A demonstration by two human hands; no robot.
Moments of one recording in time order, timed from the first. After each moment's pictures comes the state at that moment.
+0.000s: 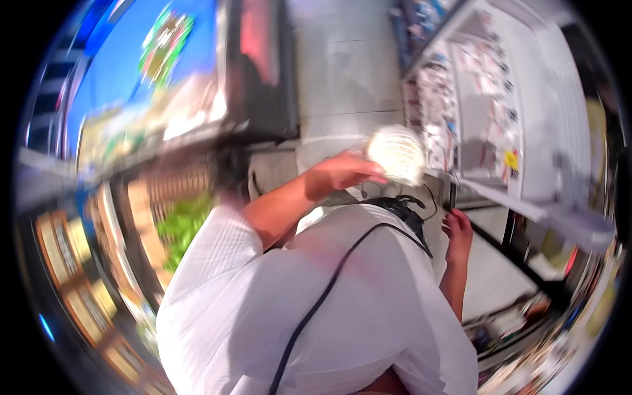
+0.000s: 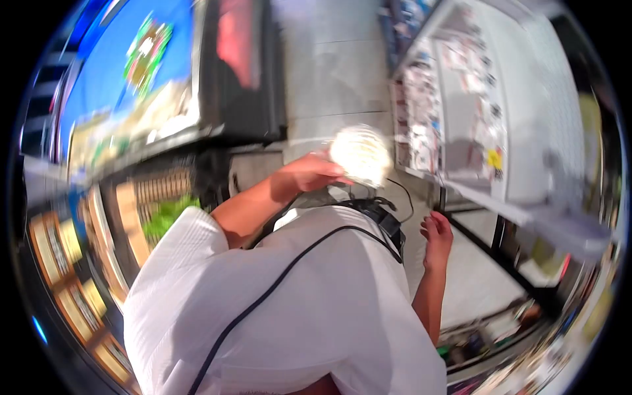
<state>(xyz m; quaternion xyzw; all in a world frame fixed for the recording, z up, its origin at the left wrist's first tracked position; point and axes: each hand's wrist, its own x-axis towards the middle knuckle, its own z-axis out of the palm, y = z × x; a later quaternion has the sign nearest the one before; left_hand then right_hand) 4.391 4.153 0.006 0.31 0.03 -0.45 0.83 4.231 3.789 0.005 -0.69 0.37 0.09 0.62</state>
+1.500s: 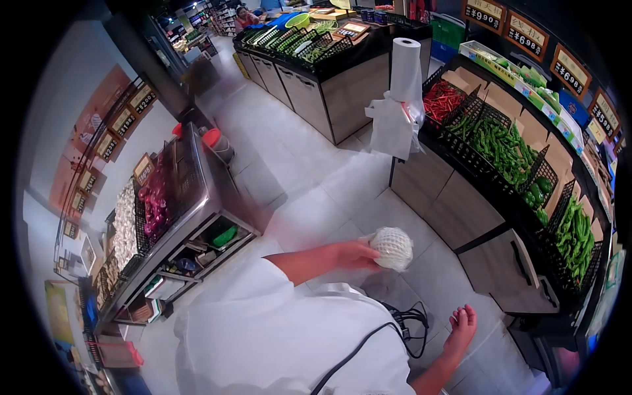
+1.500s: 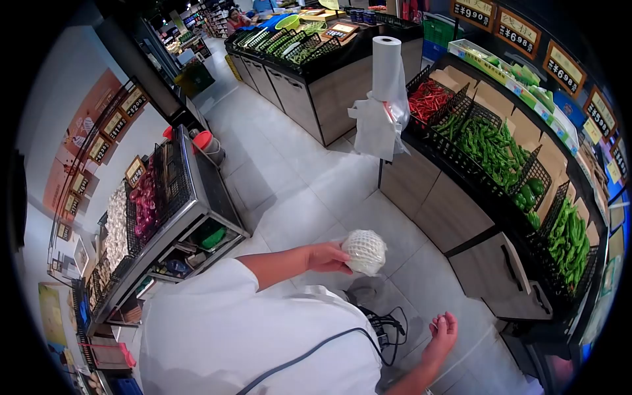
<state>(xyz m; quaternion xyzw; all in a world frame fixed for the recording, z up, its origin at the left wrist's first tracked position) 3.345 3.541 0.067 0.16 0.32 0.55 0.75 3.761 3.695 0.032 -0.52 -0.40 0.66 0.36</state>
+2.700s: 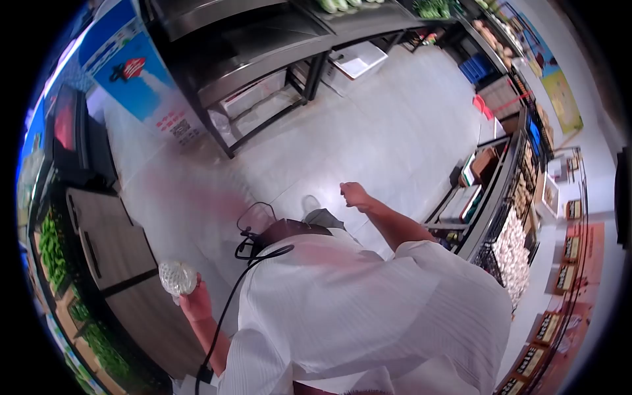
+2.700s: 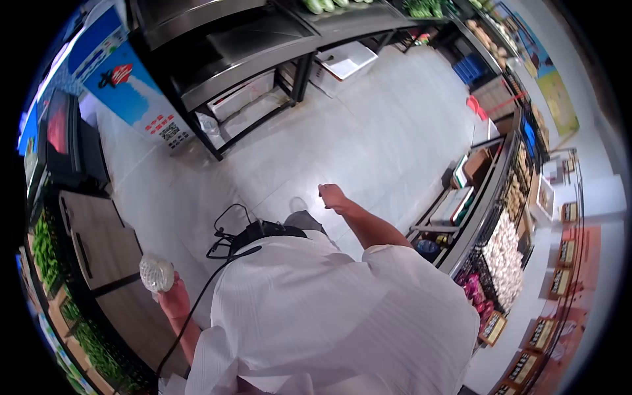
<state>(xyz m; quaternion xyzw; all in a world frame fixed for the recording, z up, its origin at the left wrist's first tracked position) 3.385 3.627 0.133 0.32 0.04 -0.07 0.94 3.424 2.995 0.009 -0.73 0.33 0.19 0.56</state>
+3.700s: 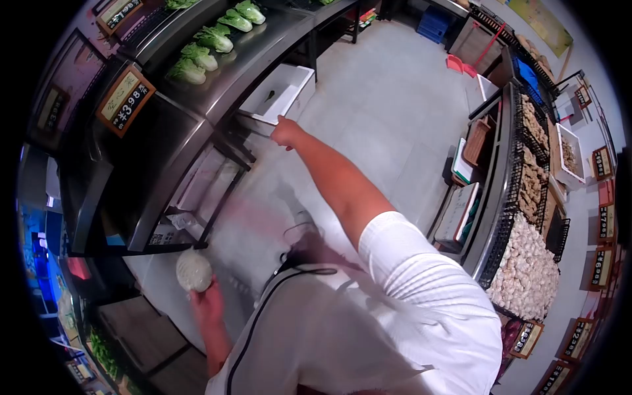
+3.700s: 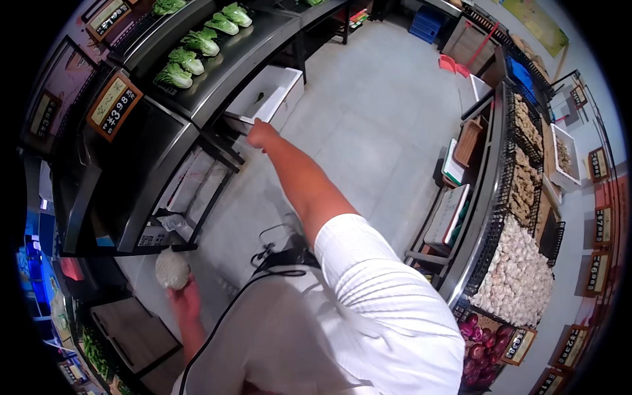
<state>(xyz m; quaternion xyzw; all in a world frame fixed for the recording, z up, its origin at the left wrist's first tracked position) 3.541 2.949 0.196 0.33 0.00 -0.25 0.91 3.719 2.403 0.154 -0.83 0.27 0.06 0.48</state>
